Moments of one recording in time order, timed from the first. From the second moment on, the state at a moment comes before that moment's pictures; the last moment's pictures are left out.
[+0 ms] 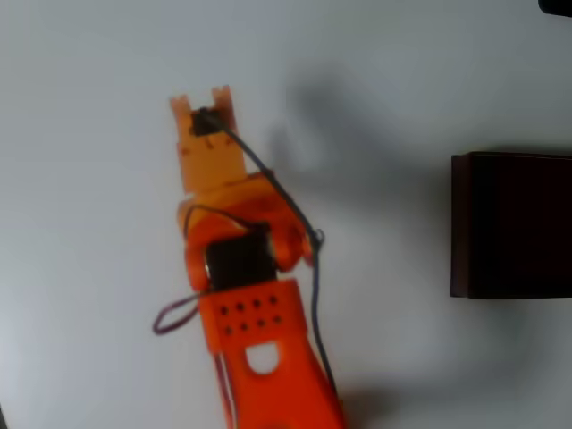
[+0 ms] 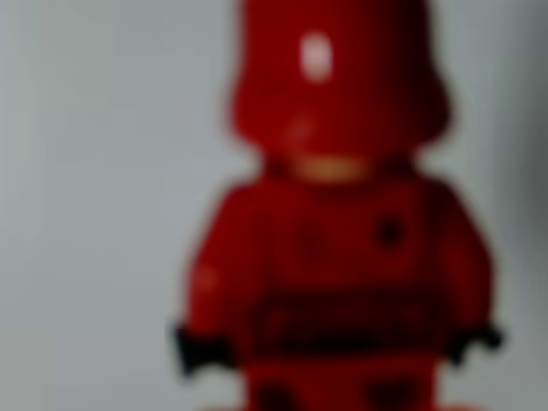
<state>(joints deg) -13.6 104.4 109.9 67.3 83.5</state>
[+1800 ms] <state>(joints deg) 44.2 88.9 97.4 65.7 29.8</state>
